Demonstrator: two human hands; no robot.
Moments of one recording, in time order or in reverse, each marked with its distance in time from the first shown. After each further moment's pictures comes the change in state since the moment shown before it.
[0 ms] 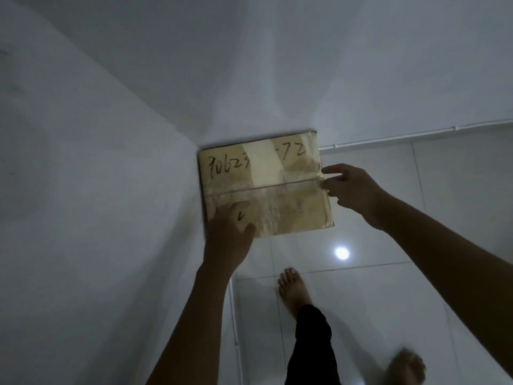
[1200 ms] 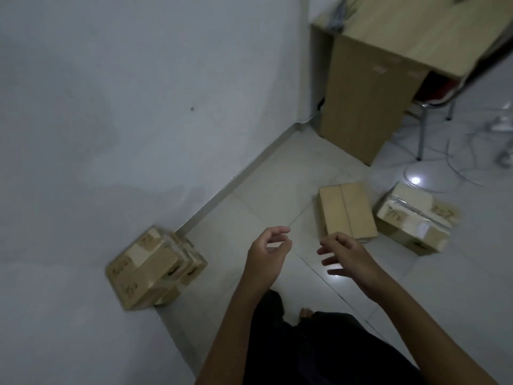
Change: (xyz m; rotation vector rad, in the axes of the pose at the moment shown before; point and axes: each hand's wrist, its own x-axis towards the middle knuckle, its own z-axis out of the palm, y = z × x) left_hand -0.565 0.492 0.179 -0.230 -0.487 0.335; right_hand -0.605 0.344 -0.381 0.768 0.373 -0.022
